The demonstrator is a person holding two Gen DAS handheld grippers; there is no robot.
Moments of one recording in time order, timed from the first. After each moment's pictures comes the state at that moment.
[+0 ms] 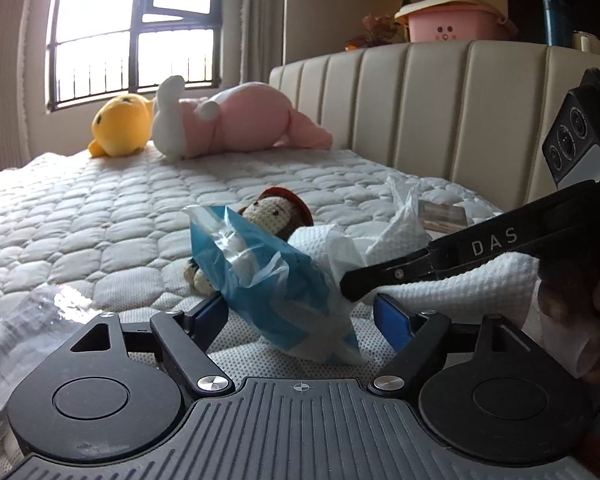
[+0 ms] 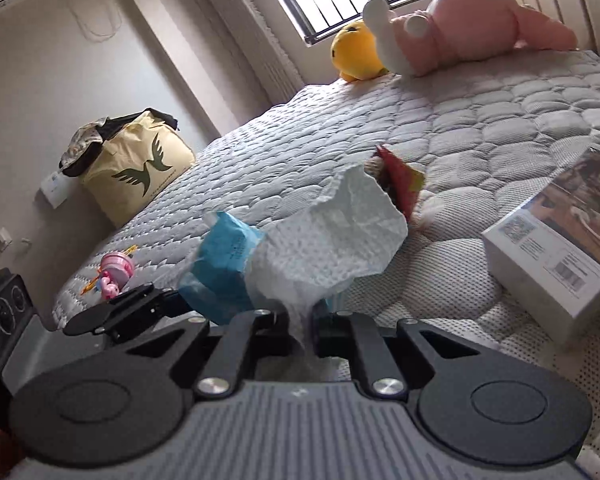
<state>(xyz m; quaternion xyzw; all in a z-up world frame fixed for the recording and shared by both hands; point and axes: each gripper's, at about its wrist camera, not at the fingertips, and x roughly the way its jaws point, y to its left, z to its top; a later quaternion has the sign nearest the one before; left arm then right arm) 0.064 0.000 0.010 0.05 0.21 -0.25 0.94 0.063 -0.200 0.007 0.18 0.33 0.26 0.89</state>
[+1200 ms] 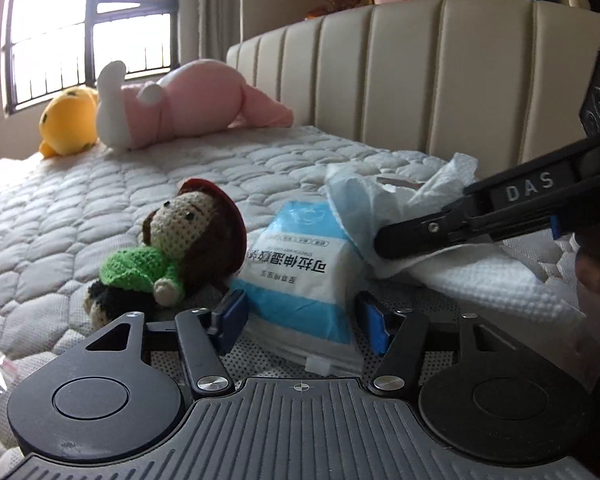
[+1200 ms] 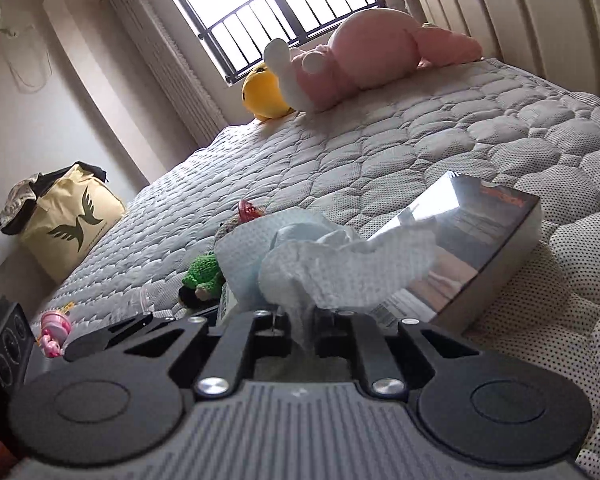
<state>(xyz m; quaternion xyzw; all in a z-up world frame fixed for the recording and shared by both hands) 0.124 -0.065 -0.015 0.07 0.25 -0.29 0.92 0.071 -0.269 0.005 0.22 0.30 0.15 0.92</state>
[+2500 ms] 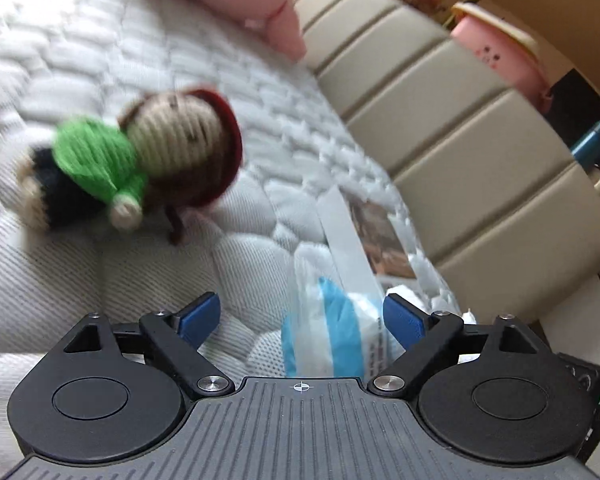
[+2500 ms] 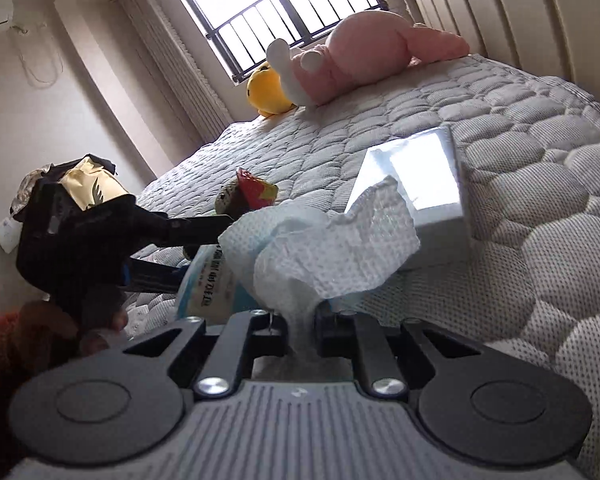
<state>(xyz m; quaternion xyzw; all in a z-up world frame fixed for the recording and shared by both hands) 0.189 -0.045 -0.016 -0.22 0.43 -0.35 0.80 0.006 -0.296 -0.014 0.22 0.30 0.16 0.91</state>
